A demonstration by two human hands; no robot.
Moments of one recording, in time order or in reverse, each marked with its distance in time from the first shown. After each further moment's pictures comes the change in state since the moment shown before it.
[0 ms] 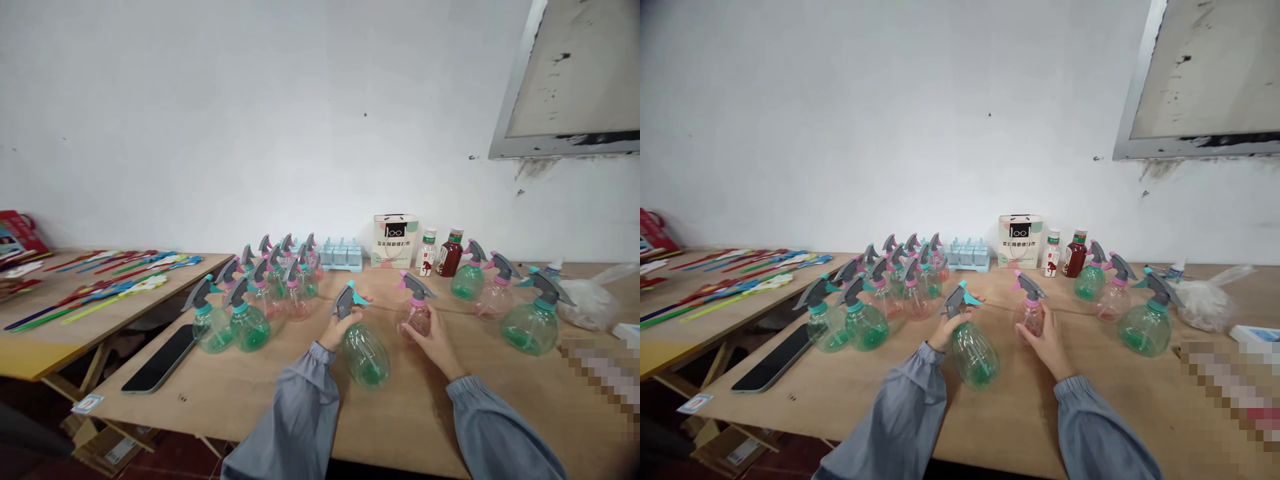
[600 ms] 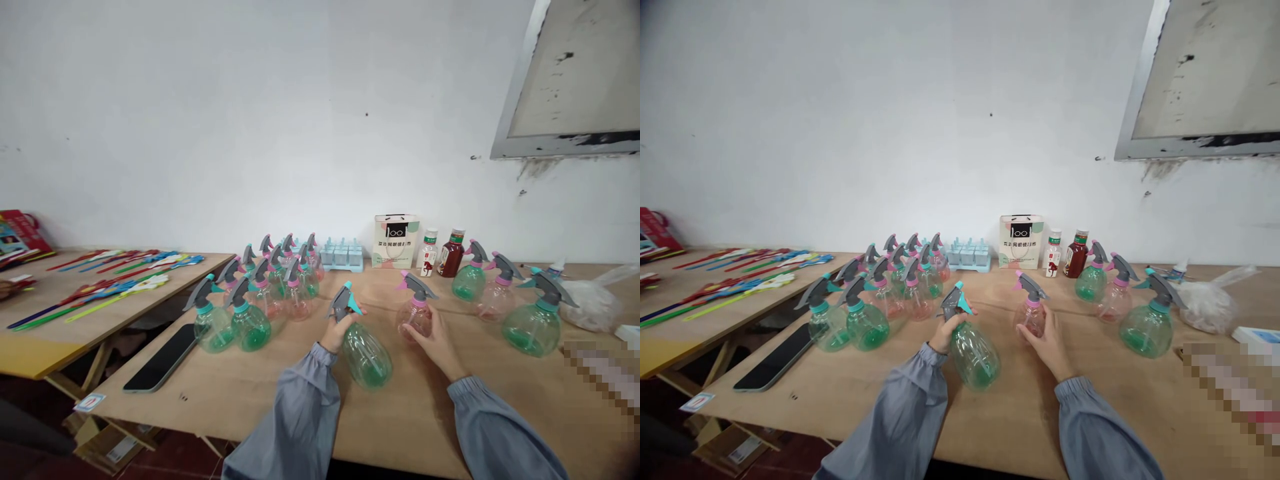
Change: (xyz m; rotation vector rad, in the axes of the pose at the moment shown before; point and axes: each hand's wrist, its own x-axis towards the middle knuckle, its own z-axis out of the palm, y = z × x) left_hand 0.001 -0.016 -0.012 0.116 0.011 0.045; right_hand 0.000 -0.001 -0.001 0.010 -0.017 0.027
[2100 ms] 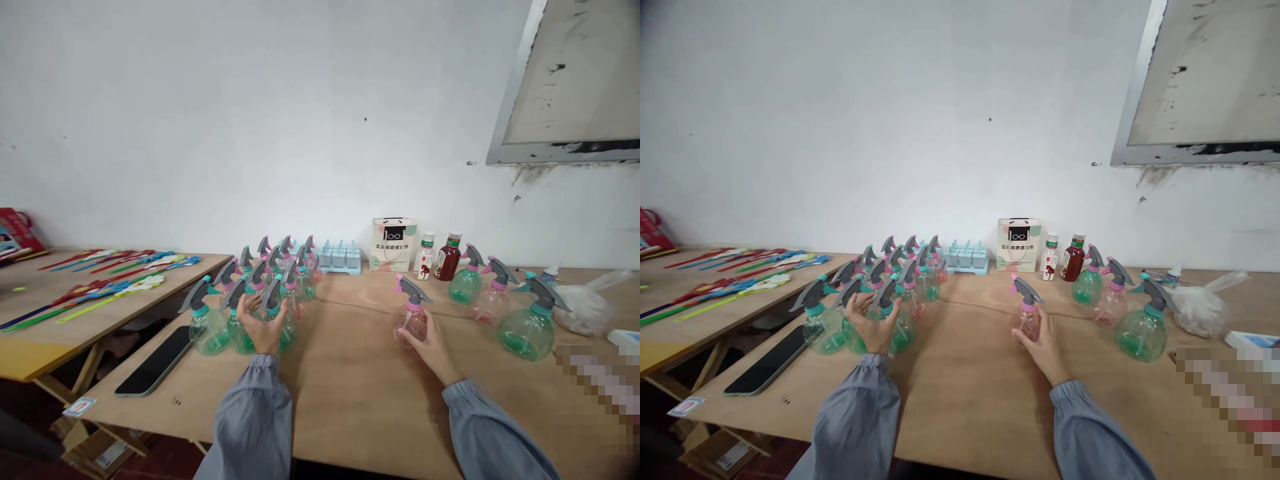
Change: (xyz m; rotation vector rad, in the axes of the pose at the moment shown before) left_hand -0.011 0.016 -0.124 0.766 0.962 0.586; right_hand -0.003 -0.005 -0.002 0.021 -0.012 -0.035
